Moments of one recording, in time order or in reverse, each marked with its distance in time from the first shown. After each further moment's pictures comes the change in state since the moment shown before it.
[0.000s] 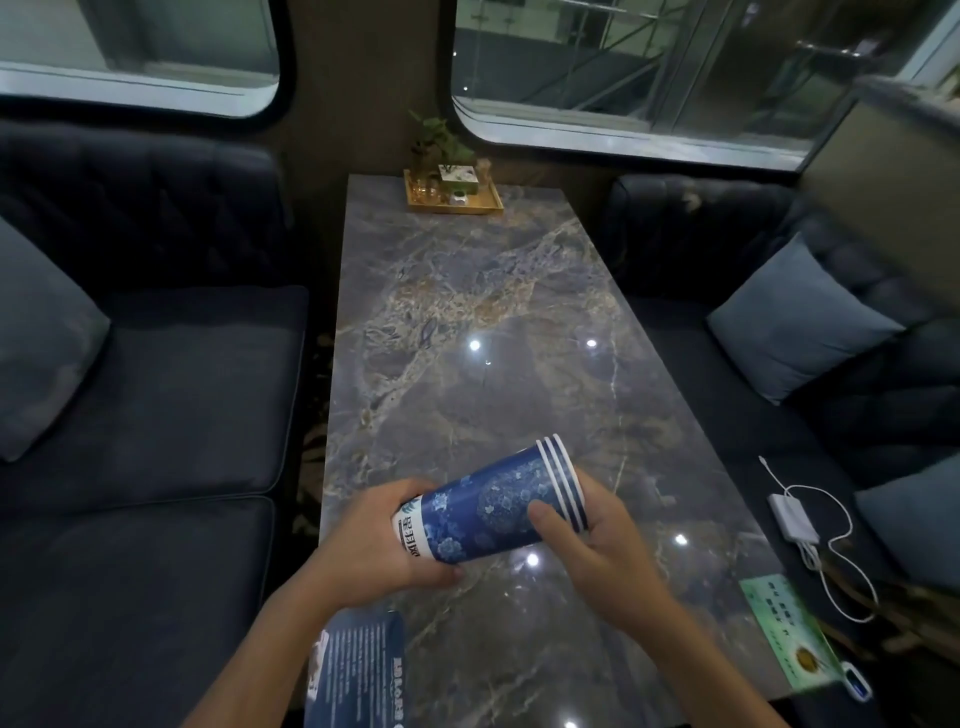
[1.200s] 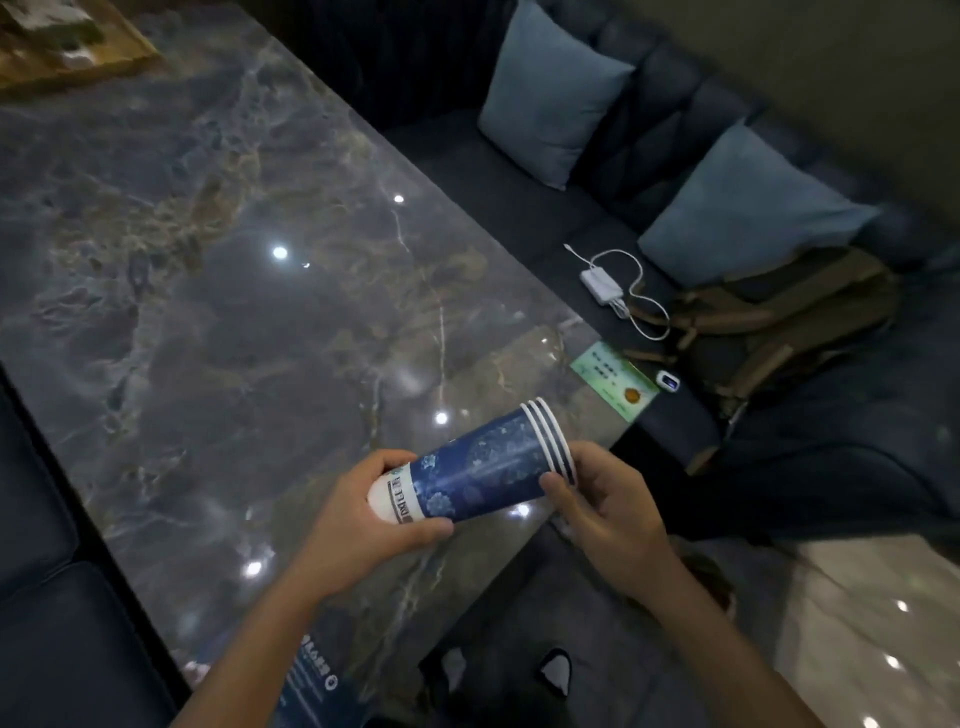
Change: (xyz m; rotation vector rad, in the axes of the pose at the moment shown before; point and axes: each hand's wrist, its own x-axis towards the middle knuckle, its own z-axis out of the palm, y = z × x) left_hand 0.032 -0.006 0.130 -0.139 -0.451 0.023; right_hand -0.149 0.055 -0.059 -0.069 0.497 0.337
